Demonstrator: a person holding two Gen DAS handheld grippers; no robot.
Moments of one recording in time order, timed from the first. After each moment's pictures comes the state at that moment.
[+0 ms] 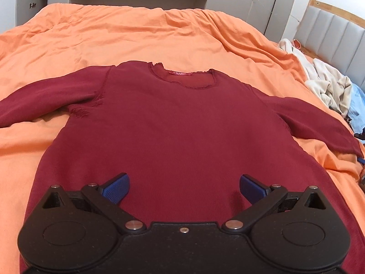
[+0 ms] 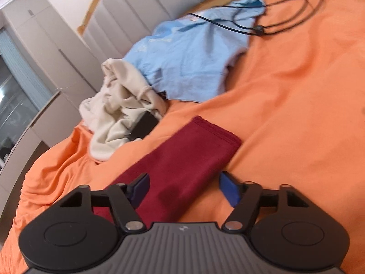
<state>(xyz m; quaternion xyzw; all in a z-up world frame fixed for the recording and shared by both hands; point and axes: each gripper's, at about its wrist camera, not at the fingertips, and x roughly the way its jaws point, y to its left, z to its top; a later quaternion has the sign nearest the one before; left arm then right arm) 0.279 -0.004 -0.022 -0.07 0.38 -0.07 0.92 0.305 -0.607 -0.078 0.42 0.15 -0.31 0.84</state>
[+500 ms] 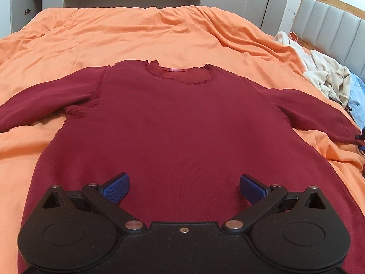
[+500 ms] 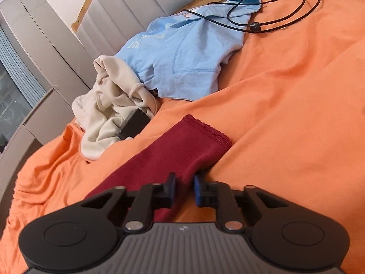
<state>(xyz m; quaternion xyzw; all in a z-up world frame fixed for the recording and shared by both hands) 0.279 -0.013 -0.025 -0.05 0.38 -0.08 0.92 0.309 -0.615 -0.081 0.41 0.16 -0.31 0.84</state>
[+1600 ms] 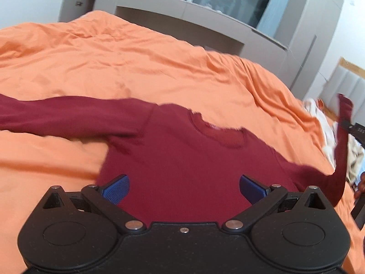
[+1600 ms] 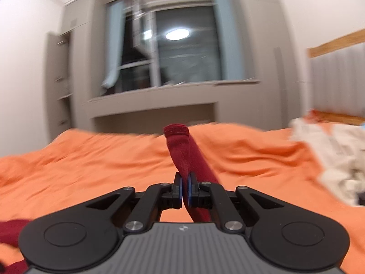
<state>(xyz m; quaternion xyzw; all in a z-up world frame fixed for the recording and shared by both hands) 0.284 0.050 0.017 -0.17 0.29 0.02 0.94 0.408 -0.303 0.080 0.05 0.10 0.08 0.99</state>
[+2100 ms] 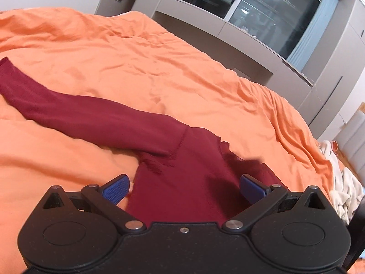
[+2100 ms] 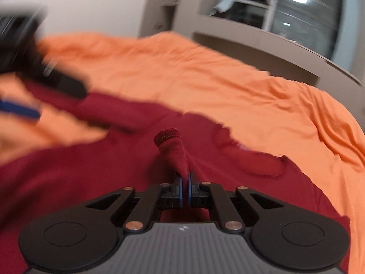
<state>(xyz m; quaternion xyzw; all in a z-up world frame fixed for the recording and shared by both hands) 0.280 0.100 0.024 -0.25 0.26 0.08 0.93 0.366 -0.152 -0.001 -0.20 0.24 0.26 0.91</state>
